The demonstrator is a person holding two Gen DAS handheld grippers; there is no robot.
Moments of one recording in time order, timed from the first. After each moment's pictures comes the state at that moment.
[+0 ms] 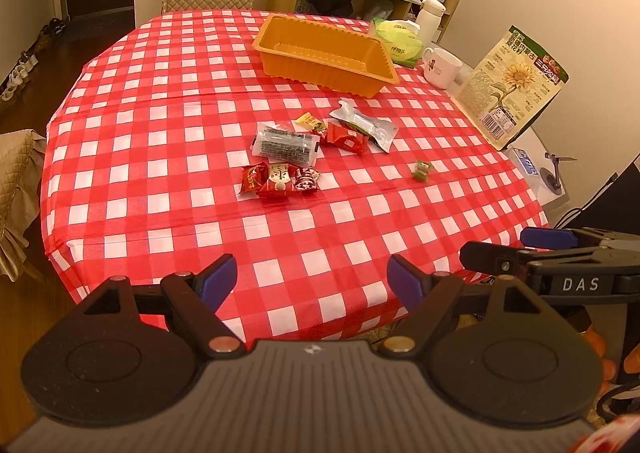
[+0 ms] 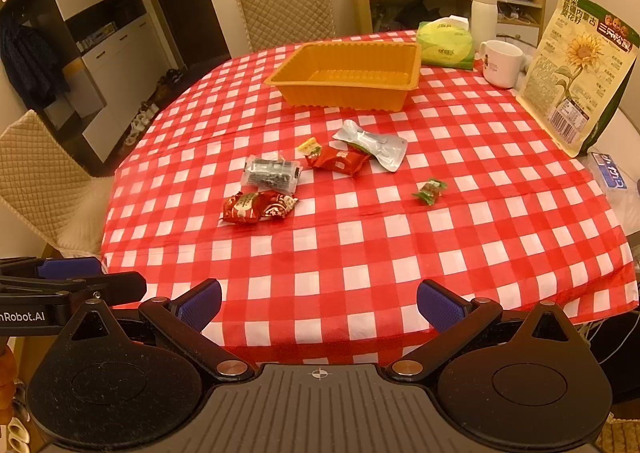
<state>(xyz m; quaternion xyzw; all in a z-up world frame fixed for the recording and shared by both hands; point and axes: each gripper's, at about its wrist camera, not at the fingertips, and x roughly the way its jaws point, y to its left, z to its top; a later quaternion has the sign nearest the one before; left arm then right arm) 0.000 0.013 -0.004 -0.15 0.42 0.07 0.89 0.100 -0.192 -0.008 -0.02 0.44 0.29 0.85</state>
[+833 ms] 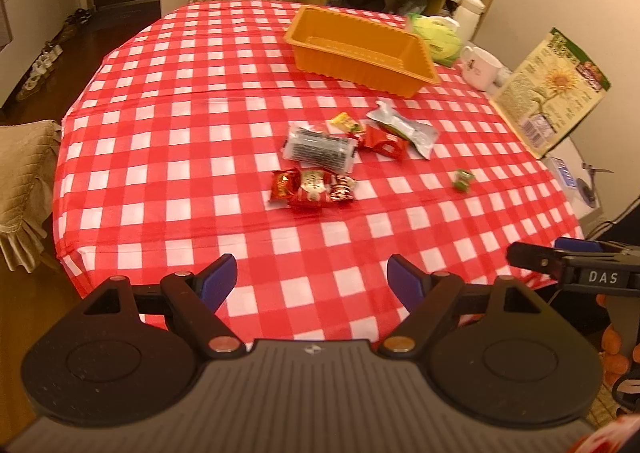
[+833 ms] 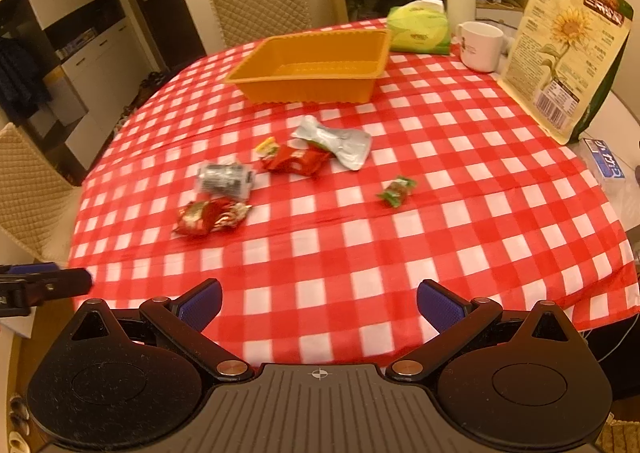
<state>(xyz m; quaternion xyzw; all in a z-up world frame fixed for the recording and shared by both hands) 0.037 0.027 -0.023 -0.15 0.44 0.12 0.88 0.150 -0.211 -0.042 0.00 0.45 0.27 0.85</state>
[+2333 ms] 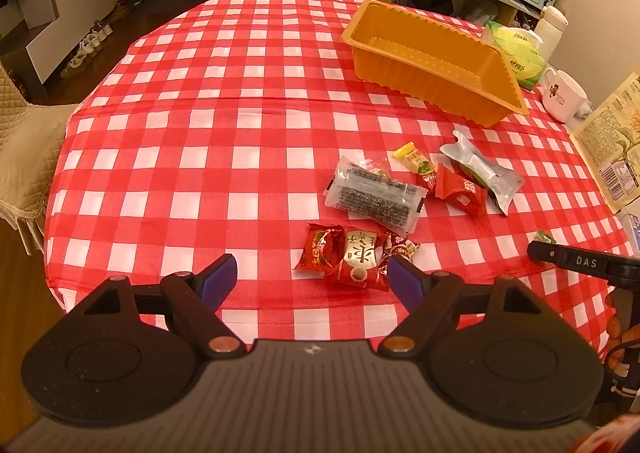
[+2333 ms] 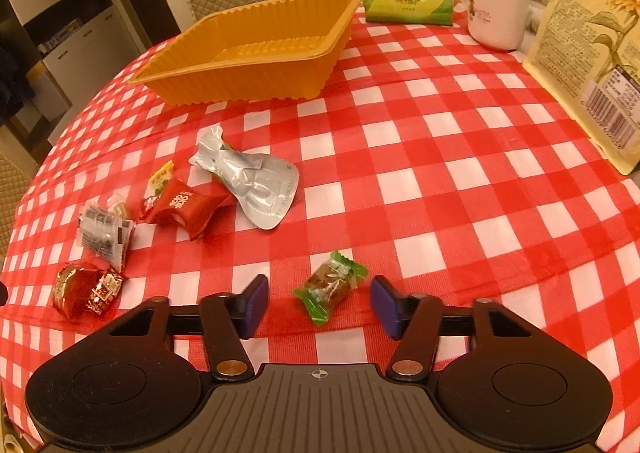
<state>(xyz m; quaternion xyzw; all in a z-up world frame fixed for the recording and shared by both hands) 0.132 0.062 -0.070 -0.17 0.44 0.20 0.86 0.313 -0.199 -0.138 0.00 0.48 0.27 0.83</state>
